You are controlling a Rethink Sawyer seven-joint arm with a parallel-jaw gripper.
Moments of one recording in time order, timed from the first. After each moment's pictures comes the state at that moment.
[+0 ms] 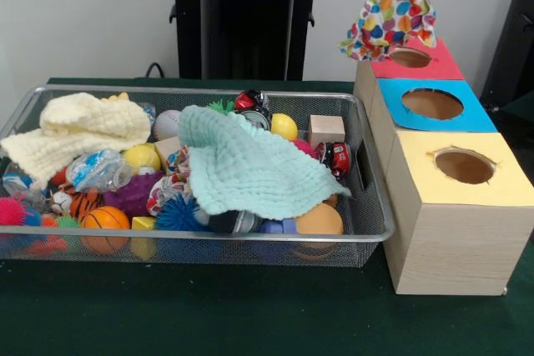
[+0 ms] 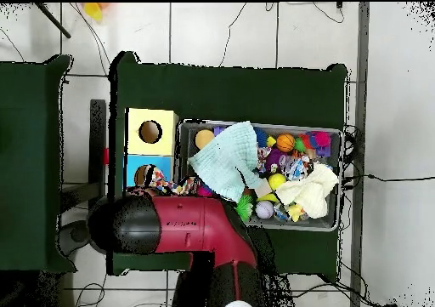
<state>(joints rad) -0.06 -1.03 0.05 1.90 0.05 0.69 1.84</state>
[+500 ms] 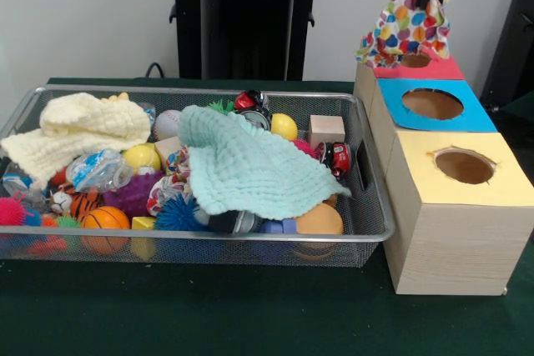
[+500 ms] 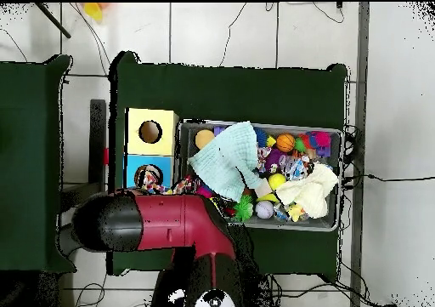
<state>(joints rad) 0.01 -0.97 0.02 1.87 0.05 0.69 1.89</state>
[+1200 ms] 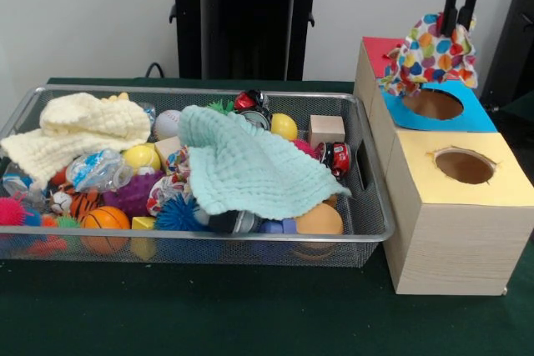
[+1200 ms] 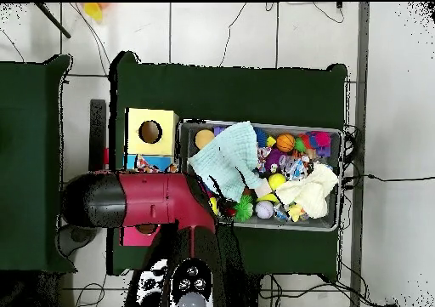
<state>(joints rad) 0.09 -0.86 -0.03 1.72 0.07 0.69 1.89</state>
